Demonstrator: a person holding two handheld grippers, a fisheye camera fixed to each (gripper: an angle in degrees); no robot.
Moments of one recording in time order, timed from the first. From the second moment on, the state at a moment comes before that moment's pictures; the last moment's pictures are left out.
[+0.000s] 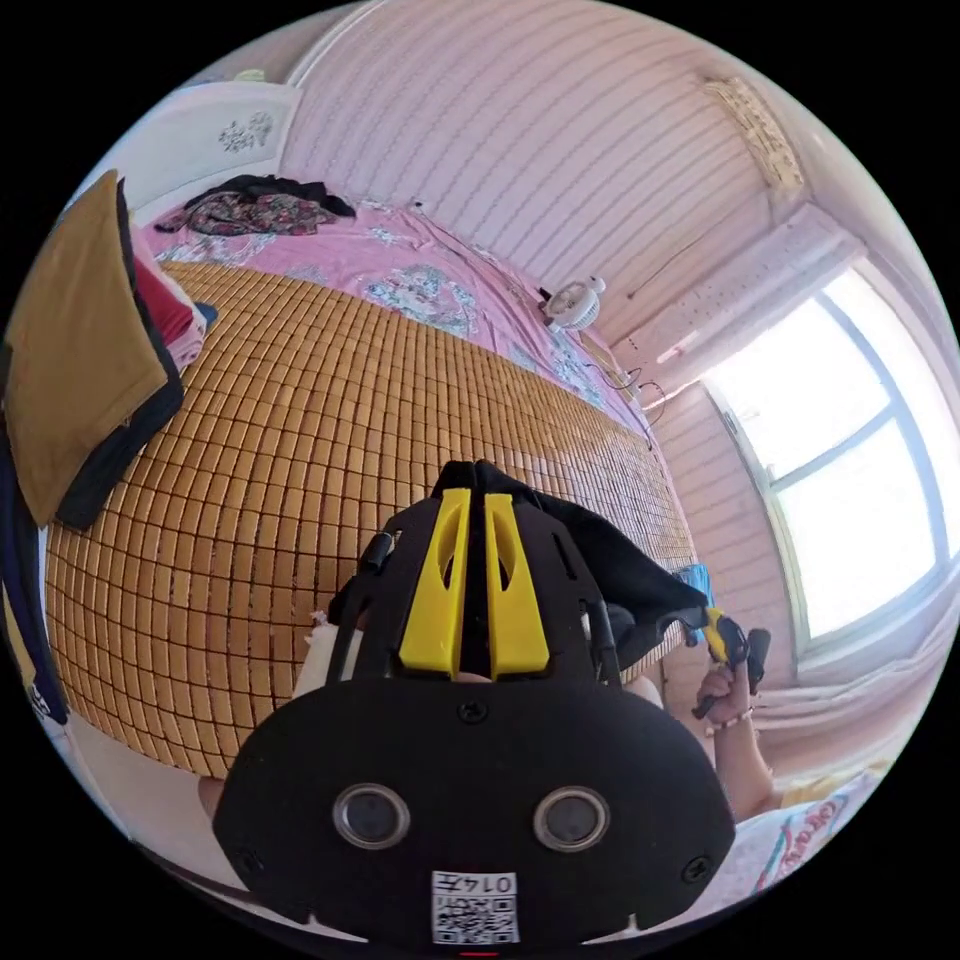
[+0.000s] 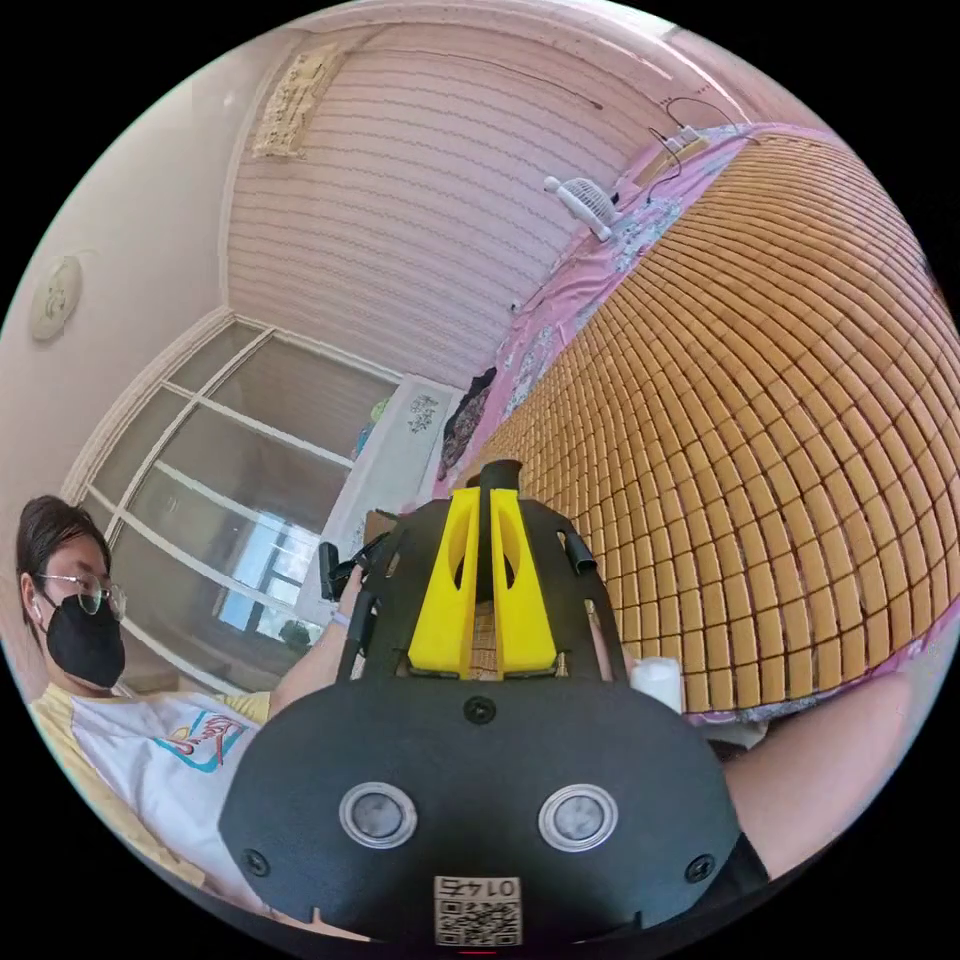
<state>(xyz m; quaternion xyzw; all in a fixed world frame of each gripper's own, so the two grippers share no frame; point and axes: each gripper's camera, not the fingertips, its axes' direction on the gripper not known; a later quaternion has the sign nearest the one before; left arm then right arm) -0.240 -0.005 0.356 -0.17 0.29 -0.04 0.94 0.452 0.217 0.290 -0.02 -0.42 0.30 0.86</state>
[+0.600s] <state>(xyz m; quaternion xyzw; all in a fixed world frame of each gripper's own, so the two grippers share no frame) -0.214 0.135 0.357 -0.30 0.21 0.08 0.93 0.442 0.240 0.349 -0.19 -0.32 0.25 0.89</state>
